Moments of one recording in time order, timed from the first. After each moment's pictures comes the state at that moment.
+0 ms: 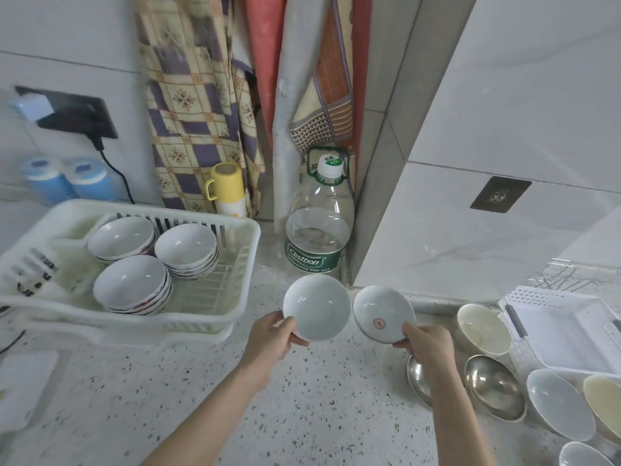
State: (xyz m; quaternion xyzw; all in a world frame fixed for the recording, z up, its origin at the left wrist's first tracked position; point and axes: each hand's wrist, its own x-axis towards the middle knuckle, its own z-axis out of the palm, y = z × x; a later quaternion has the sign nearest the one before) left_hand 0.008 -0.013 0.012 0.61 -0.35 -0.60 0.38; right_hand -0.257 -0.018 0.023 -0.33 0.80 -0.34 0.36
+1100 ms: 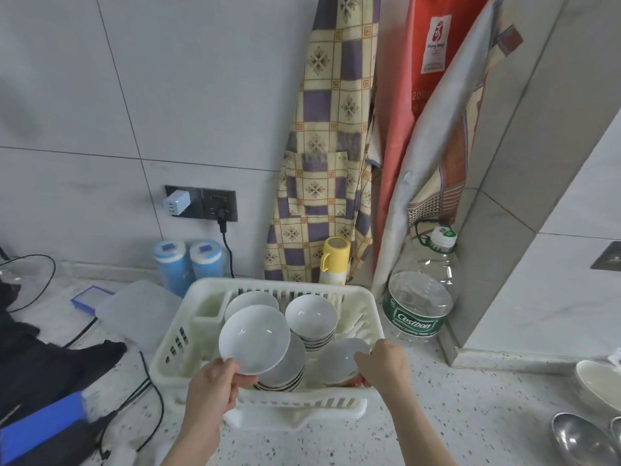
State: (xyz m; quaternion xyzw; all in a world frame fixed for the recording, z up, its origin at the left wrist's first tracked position) left_hand 0.345 -0.016 0.038 0.63 -0.30 -0.50 0.51; right_hand 0.080 -0.073 0.052 -0.52 0.80 -0.15 0.25
